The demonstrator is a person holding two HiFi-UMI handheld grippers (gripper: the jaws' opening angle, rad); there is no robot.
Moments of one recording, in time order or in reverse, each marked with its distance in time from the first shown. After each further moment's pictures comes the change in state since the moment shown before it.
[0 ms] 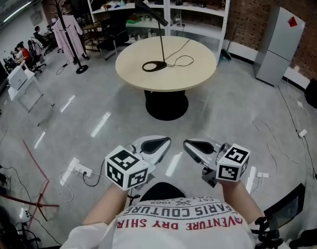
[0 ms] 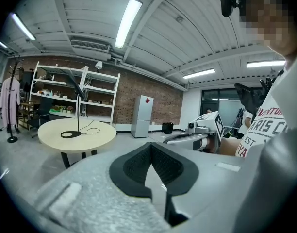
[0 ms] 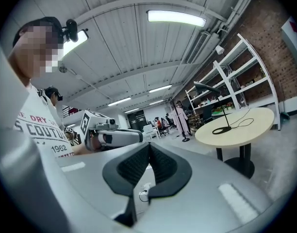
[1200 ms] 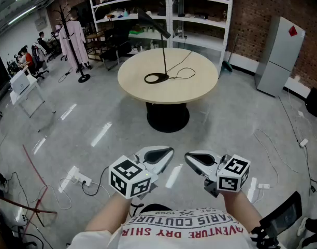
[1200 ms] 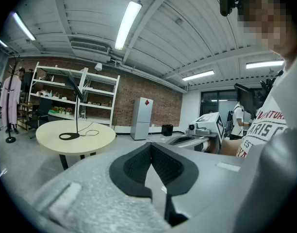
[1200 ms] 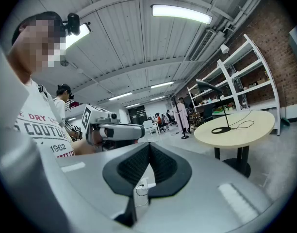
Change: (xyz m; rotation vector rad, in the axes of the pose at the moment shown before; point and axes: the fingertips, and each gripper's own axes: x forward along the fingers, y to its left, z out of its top) left arm 0.008 0.006 0.000 0.003 -0.025 -0.011; right arm 0.004 -0.007 -0.012 -0.048 0.063 0.003
